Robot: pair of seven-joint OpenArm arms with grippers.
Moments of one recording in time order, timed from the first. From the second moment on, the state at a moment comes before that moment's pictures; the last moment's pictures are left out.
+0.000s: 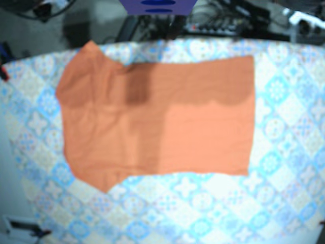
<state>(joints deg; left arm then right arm) 74.0 -35.4 -23.9 103.9 32.0 -0.9 3.7 -71.4 14.3 17.8 106.6 -53.3 -4.4 -1.4</state>
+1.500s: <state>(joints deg) 45.1 -43.8 2.8 111.1 48.4 -14.2 24.8 -37.2 20.0 9.5 90.0 -65.6 5.6 -1.8</state>
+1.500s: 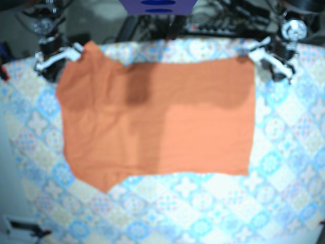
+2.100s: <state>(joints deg) 46.5 -43.8 2.6 111.1 48.4 -14.2 24.8 -34.1 19.9 9.6 82.0 -65.8 3.8 -1.9</state>
